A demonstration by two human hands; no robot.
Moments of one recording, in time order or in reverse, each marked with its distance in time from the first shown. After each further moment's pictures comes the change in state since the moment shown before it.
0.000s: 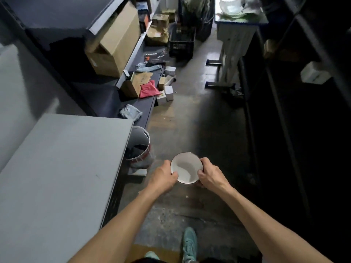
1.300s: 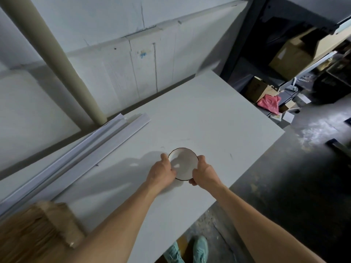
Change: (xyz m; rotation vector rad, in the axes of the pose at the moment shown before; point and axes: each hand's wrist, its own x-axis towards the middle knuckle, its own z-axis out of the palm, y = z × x) left_hand -0.162 -0.393 -0.124 -0.310 0.404 -0.513; right_hand -0.063 -0.255 0.391 -0.473 -0.488 -0.279
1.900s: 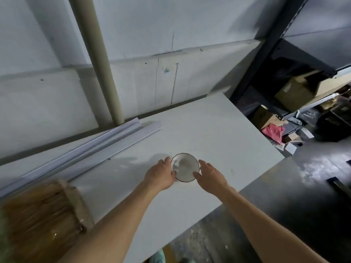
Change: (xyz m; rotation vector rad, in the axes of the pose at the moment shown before) left_hand -0.035 -0.013 -0.019 0.079 0.101 0.080; right_hand -0.021 -0.013 -0.023 -0.526 0.063 -0.279
